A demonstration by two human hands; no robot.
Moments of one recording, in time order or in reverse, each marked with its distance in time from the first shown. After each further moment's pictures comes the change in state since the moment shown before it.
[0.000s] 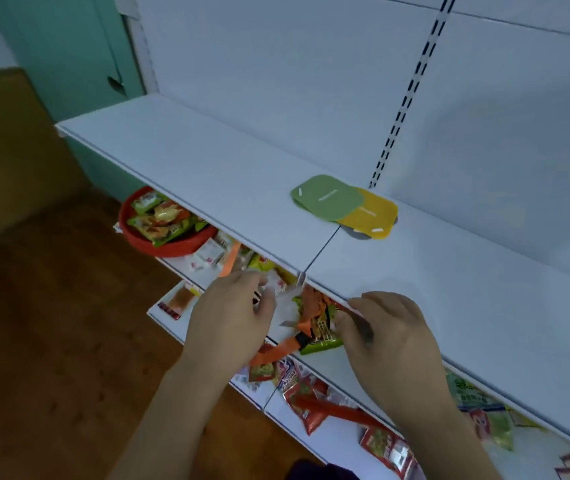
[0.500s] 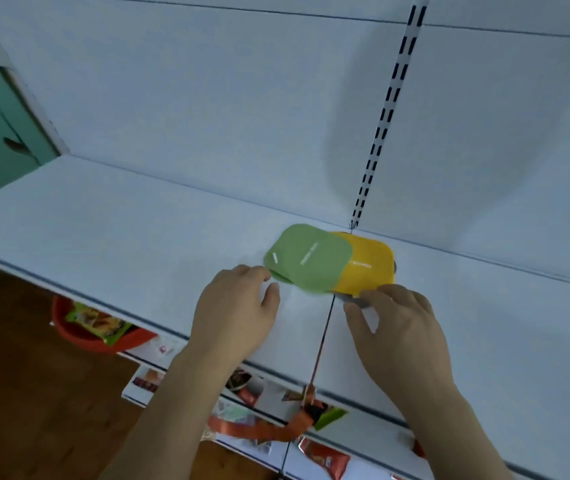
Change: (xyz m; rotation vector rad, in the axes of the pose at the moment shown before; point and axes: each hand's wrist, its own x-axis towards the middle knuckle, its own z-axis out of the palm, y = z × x) left_hand 0.188 -0.003 0.017 0.046 -0.116 0.179; right_hand 0.123 0.017 0.052 -0.107 0.094 0.335
